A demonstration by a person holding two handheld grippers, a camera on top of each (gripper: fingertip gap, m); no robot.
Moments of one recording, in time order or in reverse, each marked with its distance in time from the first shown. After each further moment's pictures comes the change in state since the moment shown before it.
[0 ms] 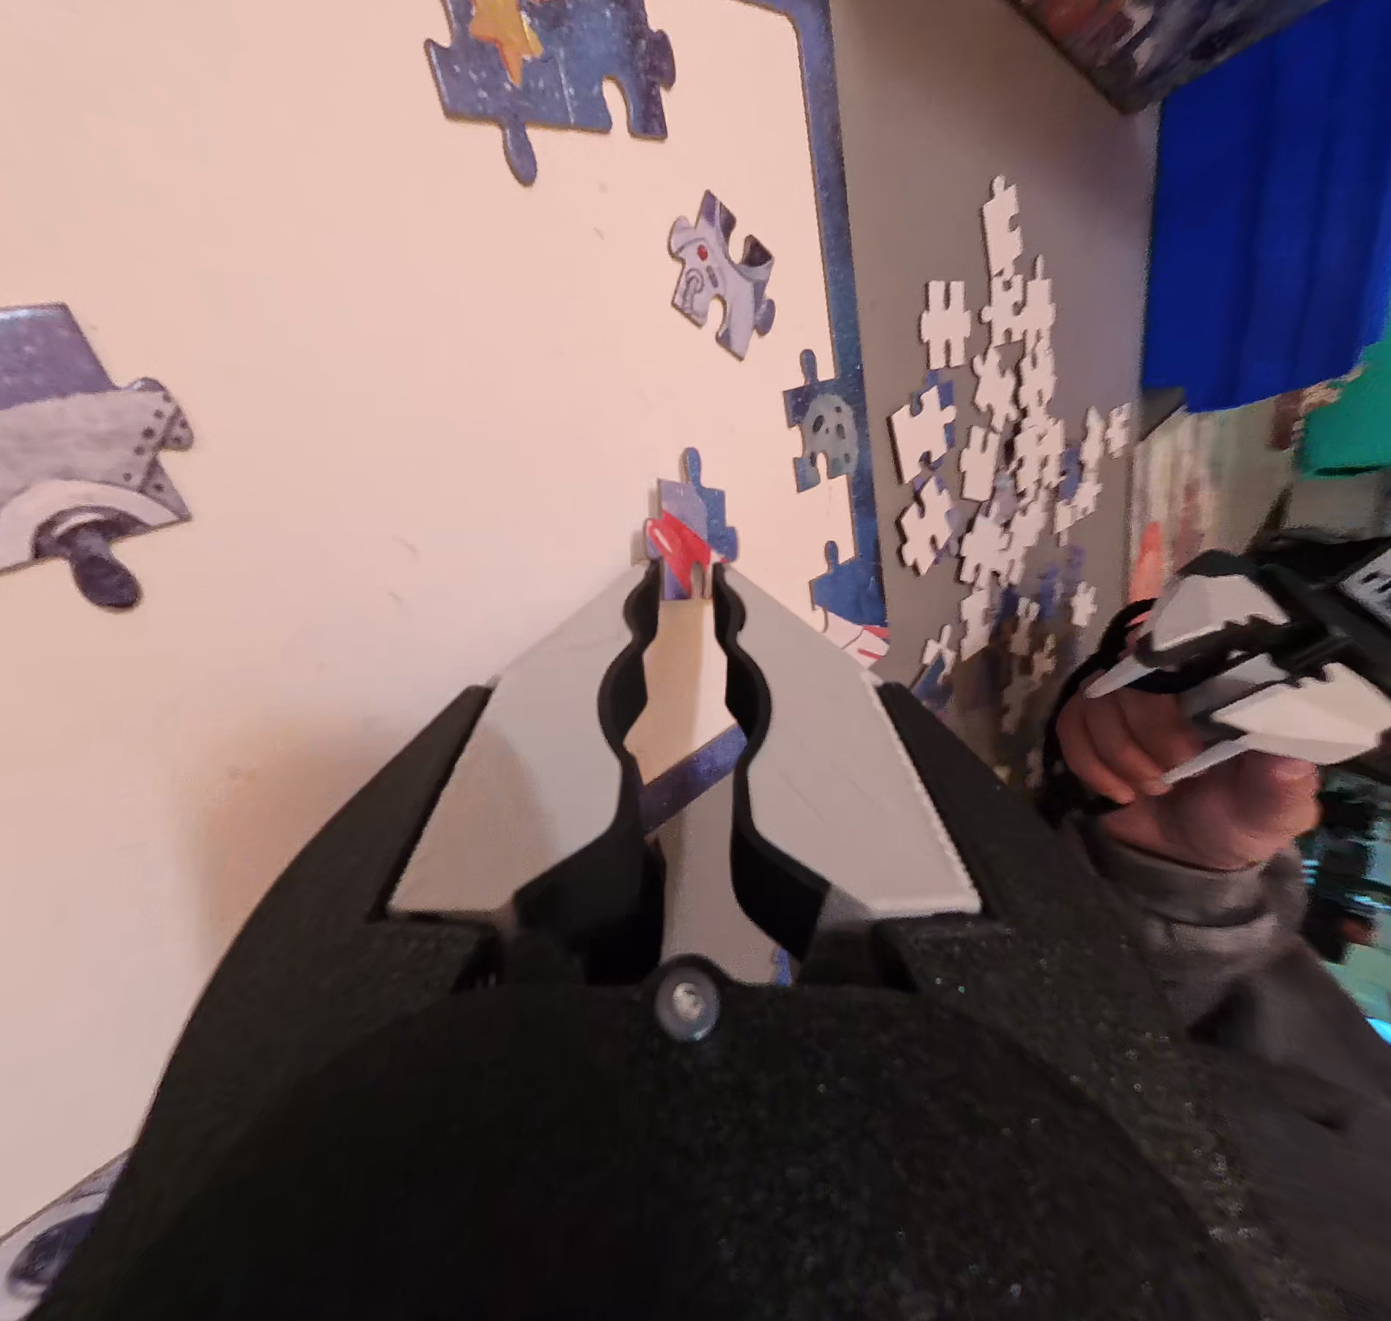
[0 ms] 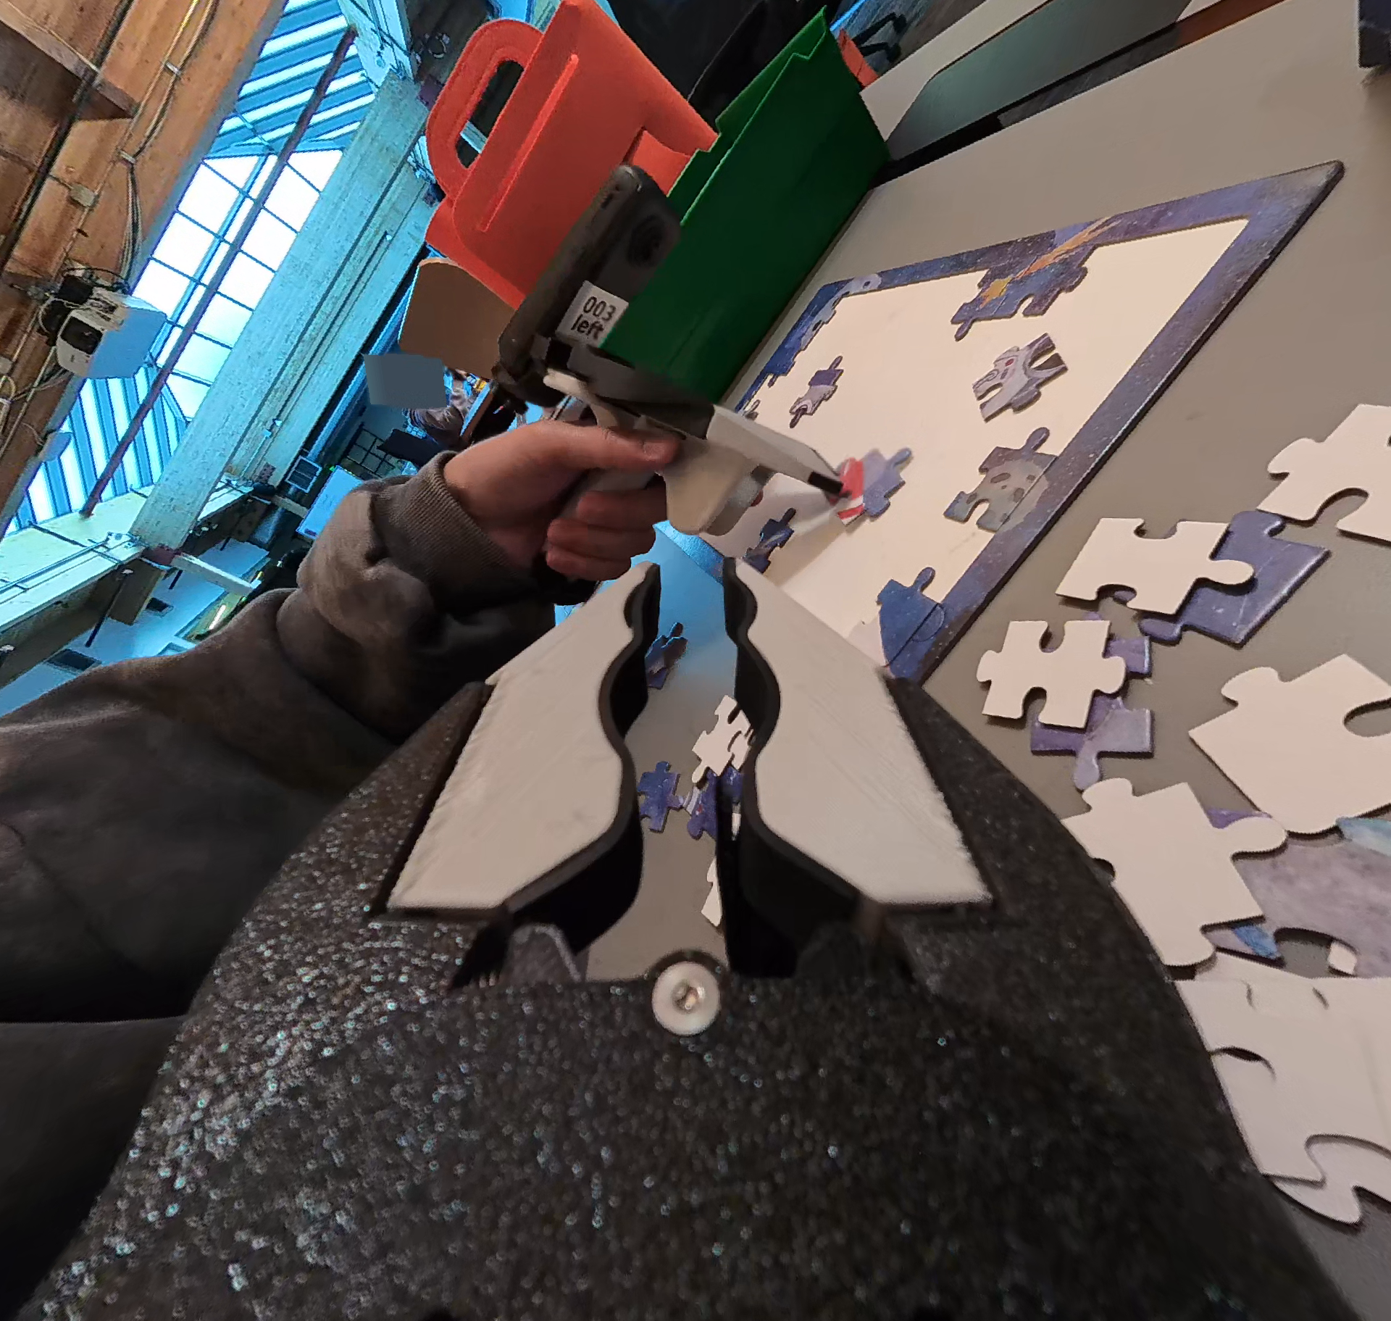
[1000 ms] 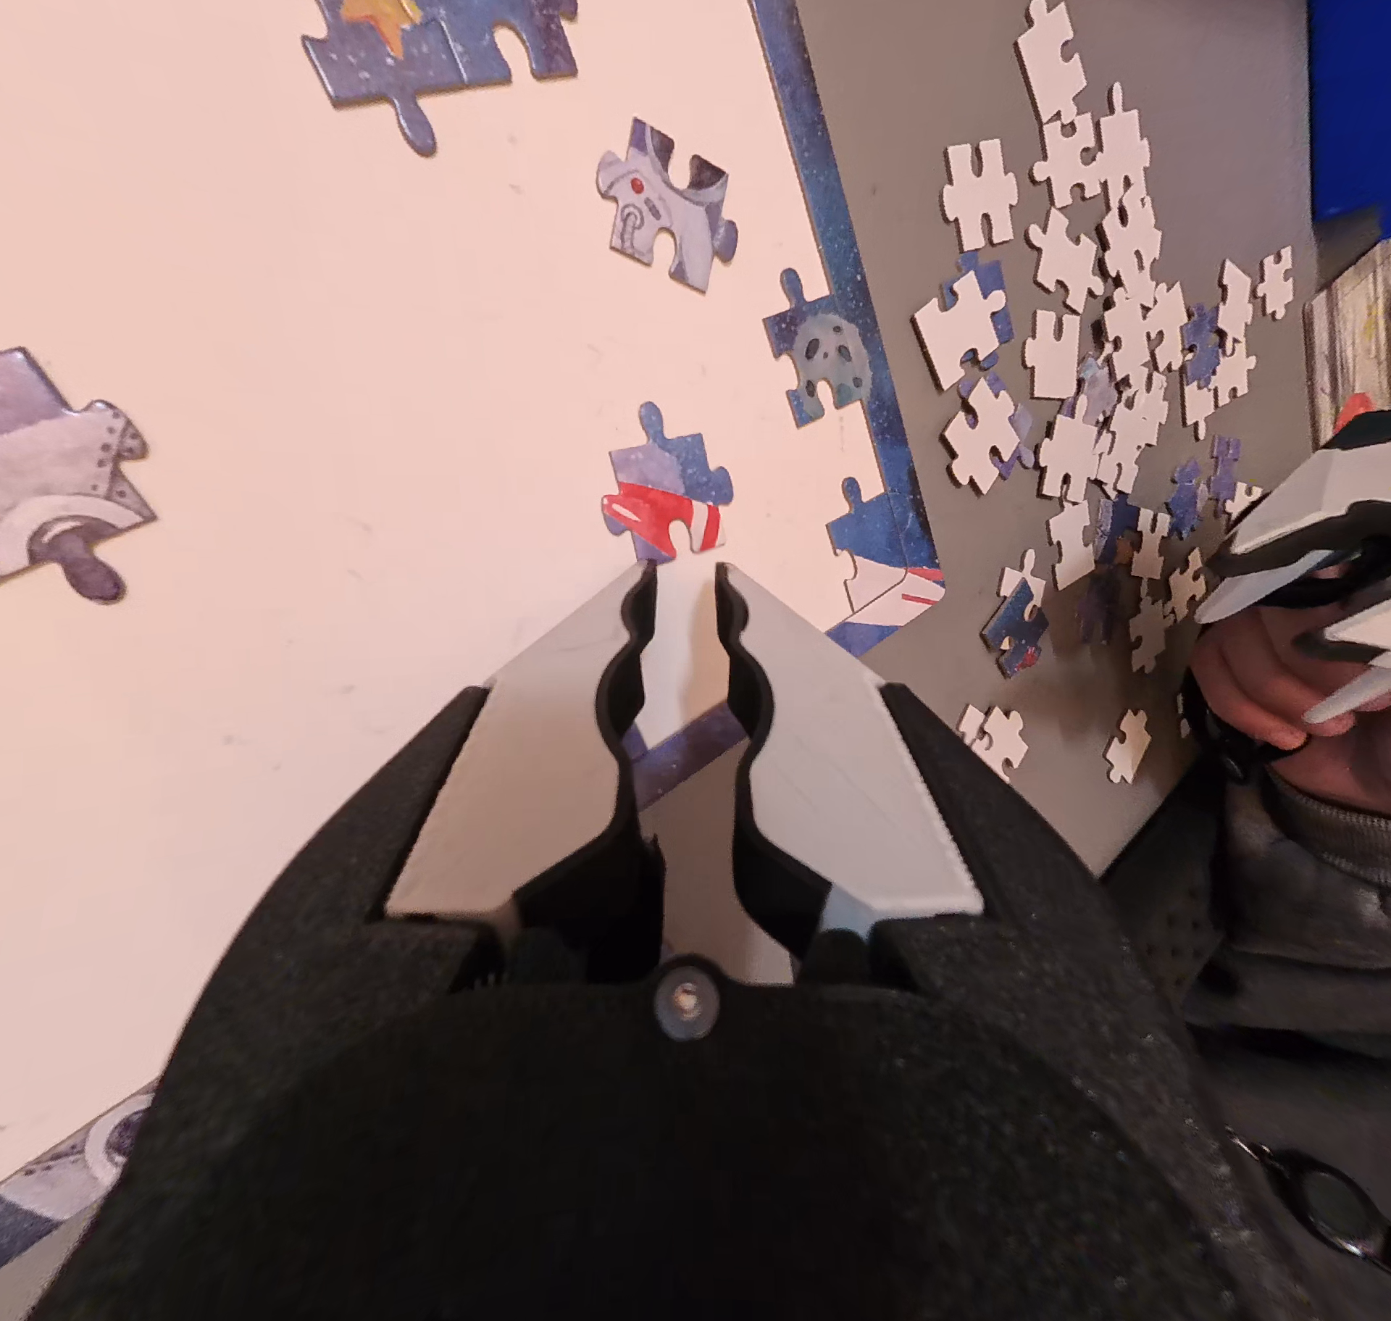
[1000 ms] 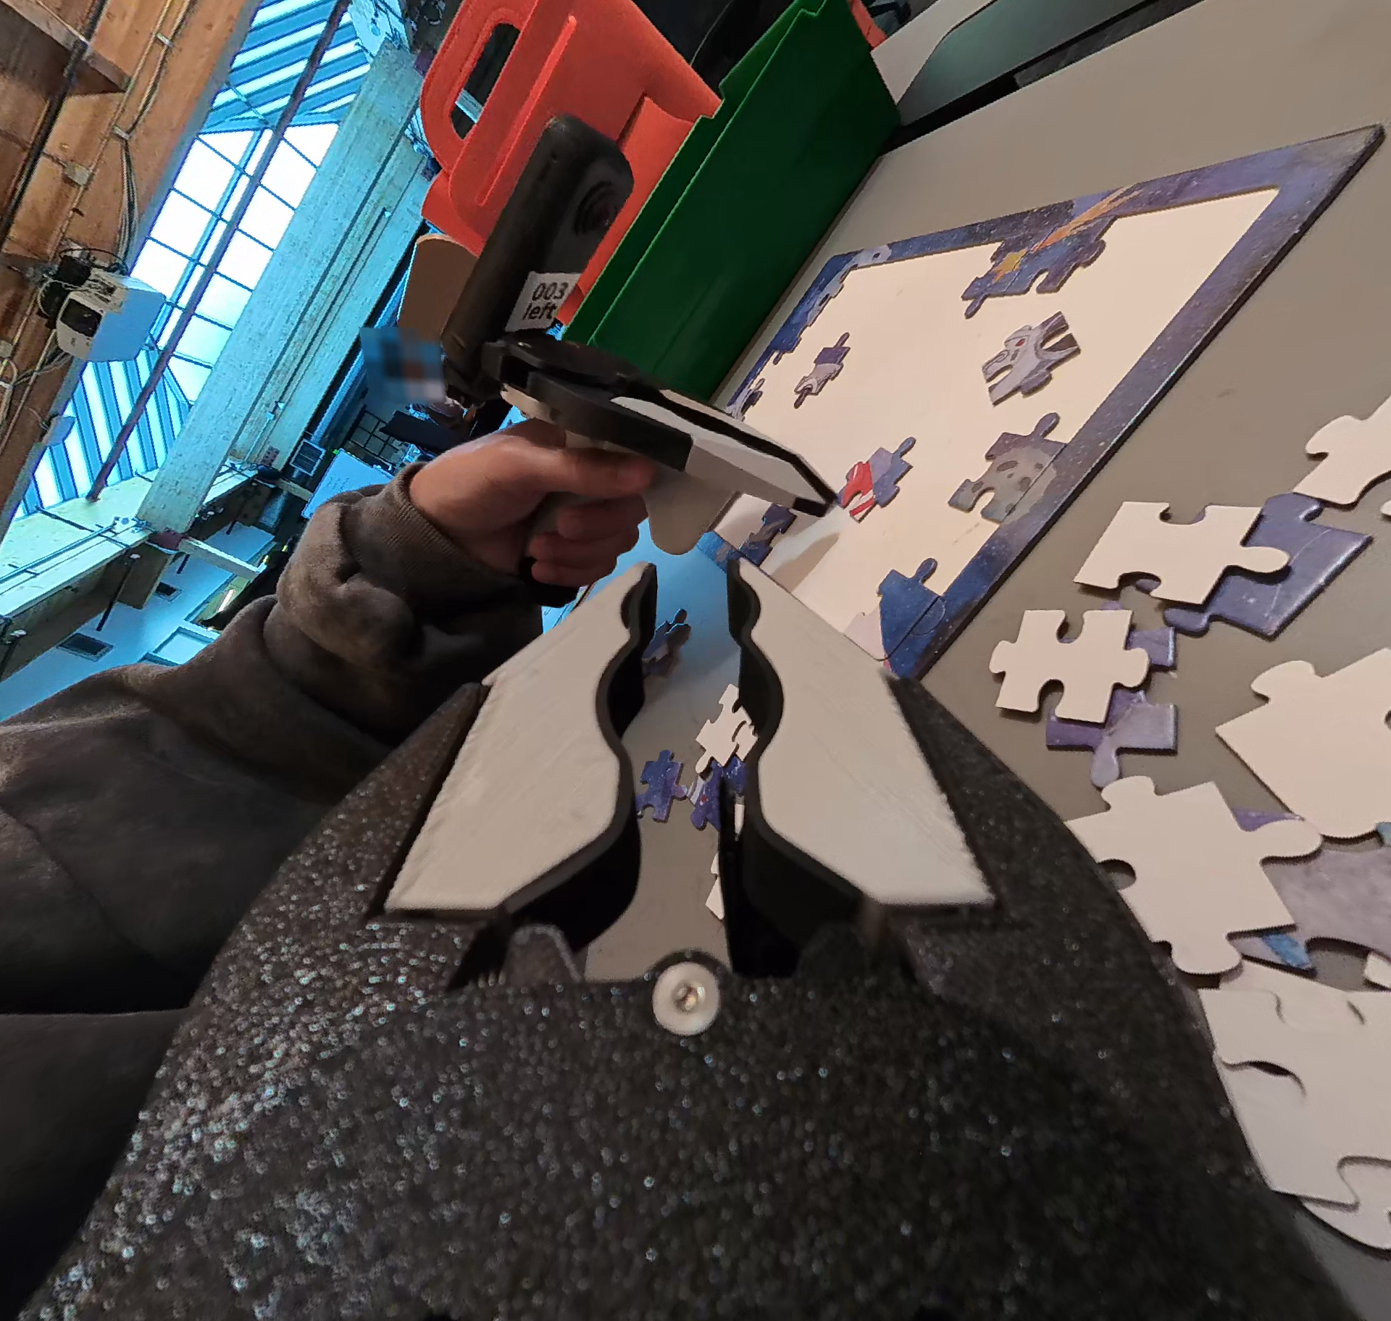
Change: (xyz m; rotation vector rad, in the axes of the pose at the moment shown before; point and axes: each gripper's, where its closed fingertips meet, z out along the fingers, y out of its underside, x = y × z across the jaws) left arm 0.003 0.017 -0.003 -0.032 -0.141 0.215; right arm -0.001 0.006 0.005 -0.030 -0.005 0.008
